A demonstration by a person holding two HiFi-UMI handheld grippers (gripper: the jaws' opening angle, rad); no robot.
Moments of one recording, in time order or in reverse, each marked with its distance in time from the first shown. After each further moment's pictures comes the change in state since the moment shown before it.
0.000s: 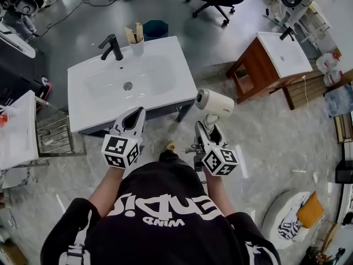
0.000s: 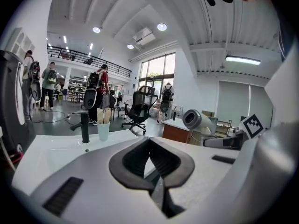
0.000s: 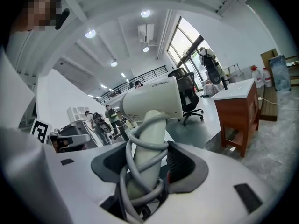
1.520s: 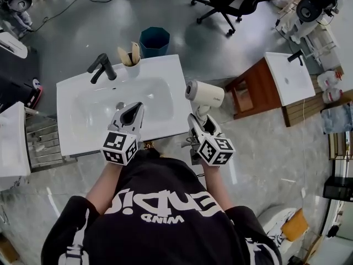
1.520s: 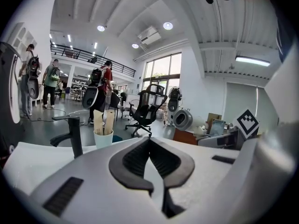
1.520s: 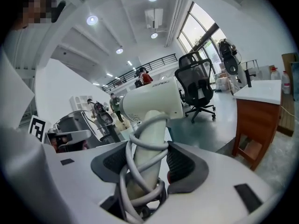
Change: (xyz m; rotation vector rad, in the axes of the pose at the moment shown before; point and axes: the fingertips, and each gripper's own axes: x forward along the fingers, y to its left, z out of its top) left arm 0.145 0.088 0.038 -0.038 -0.004 0.041; right arm 0.190 -0.031 0.057 -0.079 0.153 0.074
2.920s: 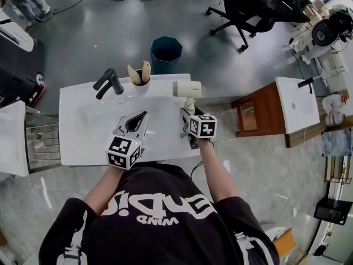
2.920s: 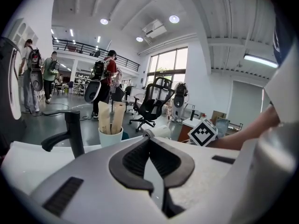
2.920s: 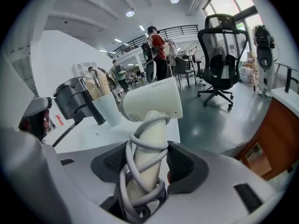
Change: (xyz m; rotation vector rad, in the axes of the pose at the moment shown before) left arm 0.058 0.059 -0.010 -0.040 0.076 0.035; right arm 0.207 -0.043 -0.048 -0.166 0.400 0.061
